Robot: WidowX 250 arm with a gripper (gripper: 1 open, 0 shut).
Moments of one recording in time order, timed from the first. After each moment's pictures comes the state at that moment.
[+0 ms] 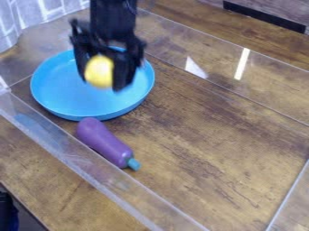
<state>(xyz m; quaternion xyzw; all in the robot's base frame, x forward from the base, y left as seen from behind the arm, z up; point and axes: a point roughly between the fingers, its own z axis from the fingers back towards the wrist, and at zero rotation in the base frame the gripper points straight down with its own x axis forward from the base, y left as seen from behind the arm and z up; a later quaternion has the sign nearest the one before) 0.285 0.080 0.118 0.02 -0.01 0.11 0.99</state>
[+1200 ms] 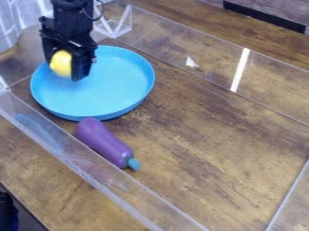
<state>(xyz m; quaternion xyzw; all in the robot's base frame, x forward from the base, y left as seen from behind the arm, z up) 0.301 0.178 0.052 0.08 0.00 0.06 0.99</state>
